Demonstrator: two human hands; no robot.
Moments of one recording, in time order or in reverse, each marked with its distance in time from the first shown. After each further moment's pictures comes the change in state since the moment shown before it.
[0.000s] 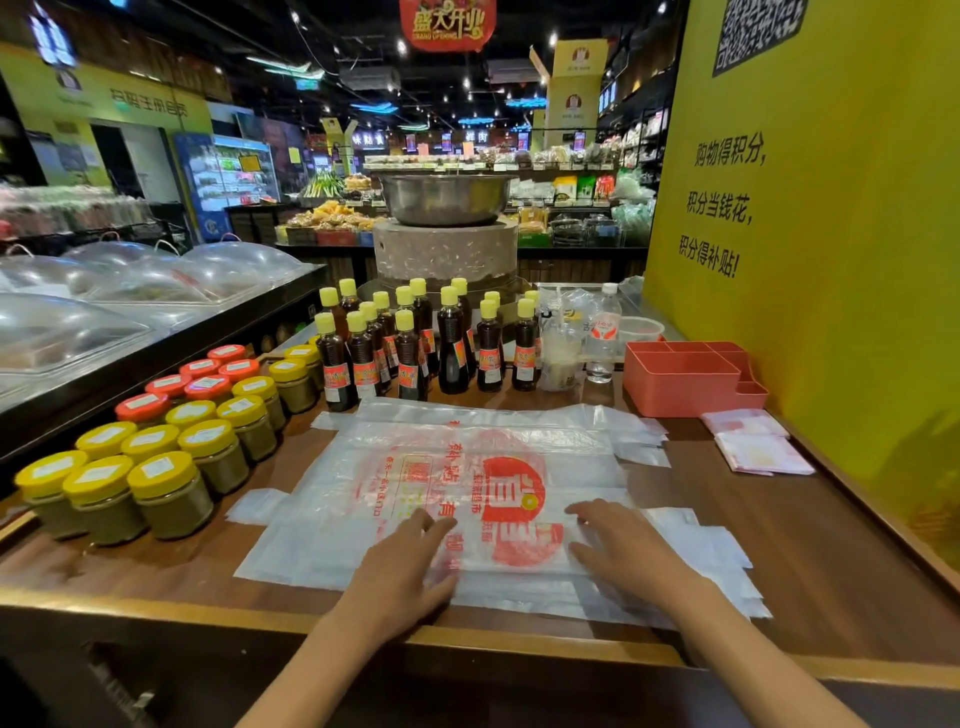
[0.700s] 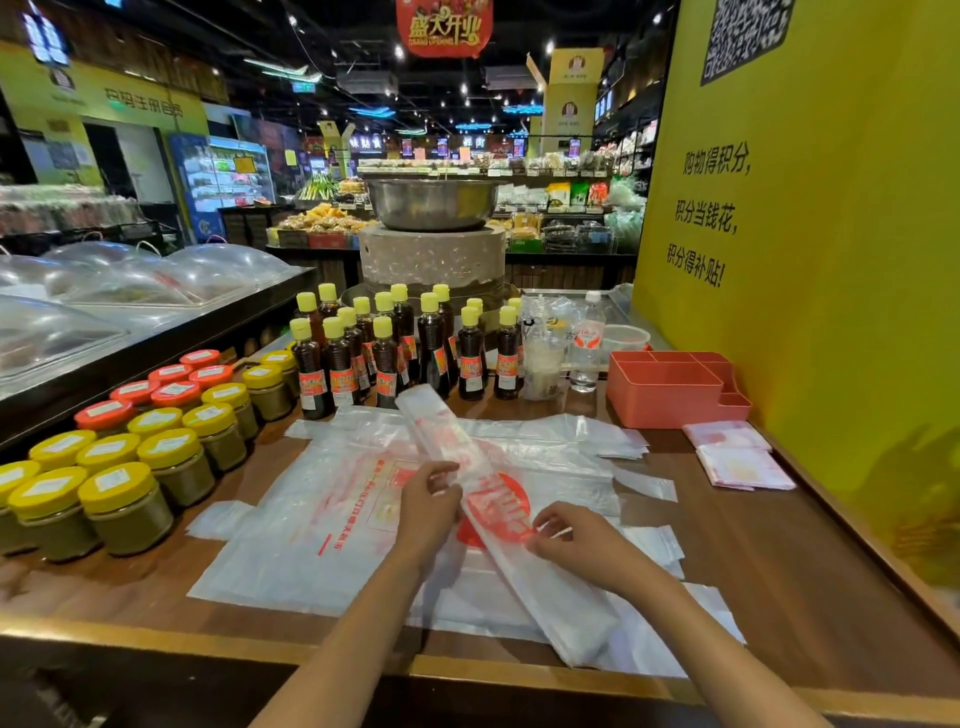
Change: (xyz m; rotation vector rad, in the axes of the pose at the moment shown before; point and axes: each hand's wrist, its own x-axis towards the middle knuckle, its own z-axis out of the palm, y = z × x) left_hand 0.100 0.062 0.004 -1.275 0.269 -0.530; right_hand 0.017 -0.018 -0.030 0.457 -0.135 0.130
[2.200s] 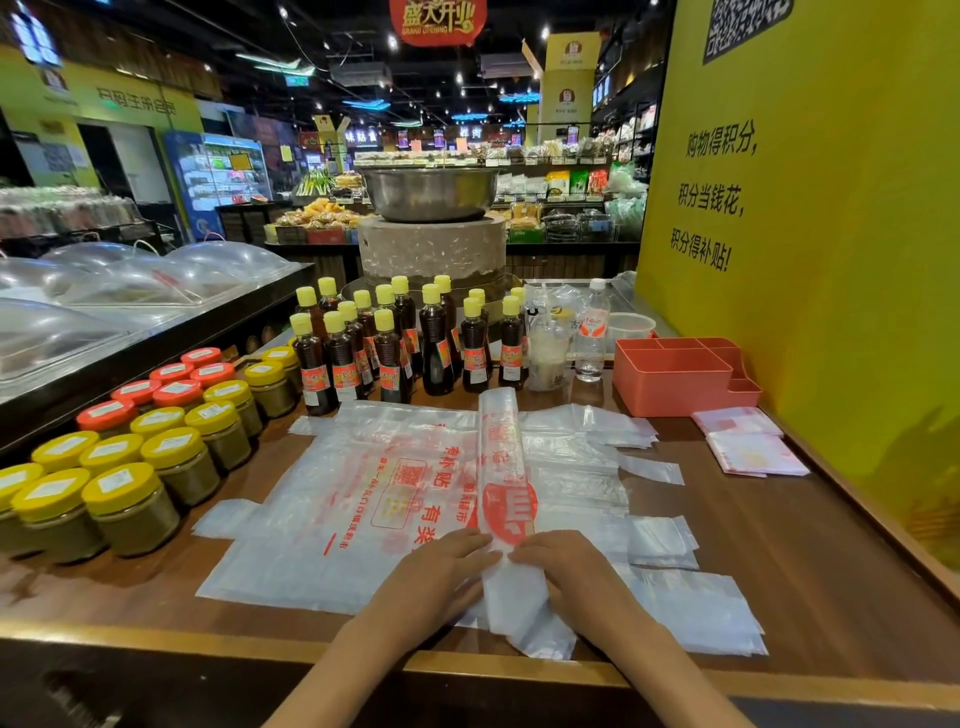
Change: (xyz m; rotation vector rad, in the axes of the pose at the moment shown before) left_hand -0.026 -0.061 -0.046 1.198 -0.520 0.714; right_hand 0.008 0.043 0.065 -0.425 0.272 -0.514
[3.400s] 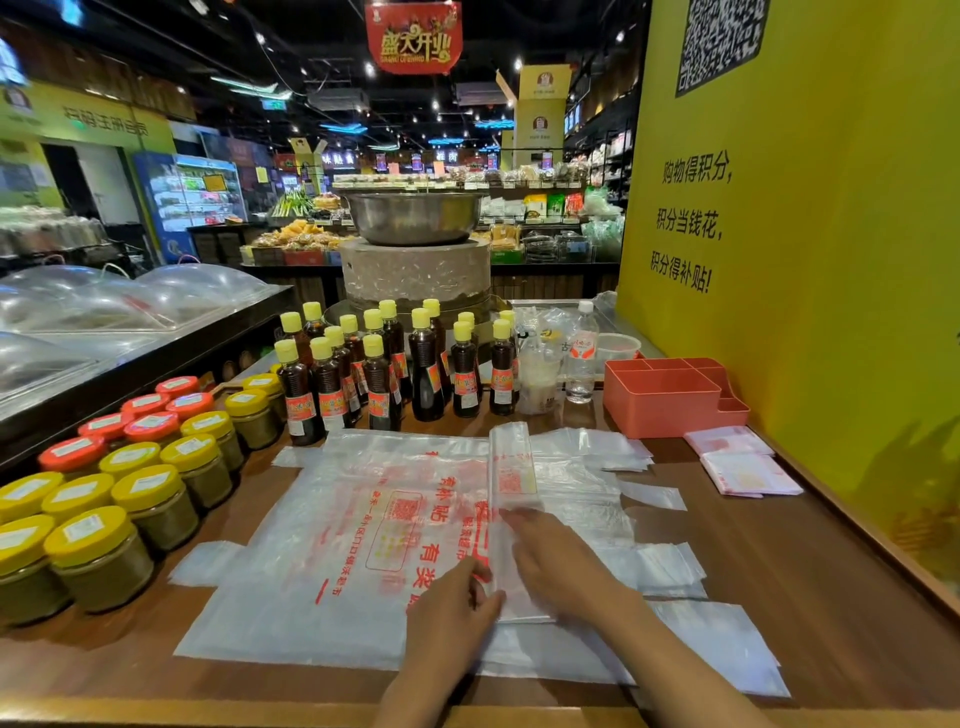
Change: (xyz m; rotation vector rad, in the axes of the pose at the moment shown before) left_hand 0.019 0.030 0.004 -0.336 0.170 -0.506; right_hand 0.061 -0.004 -0.006 0.045 -0.121 0.221
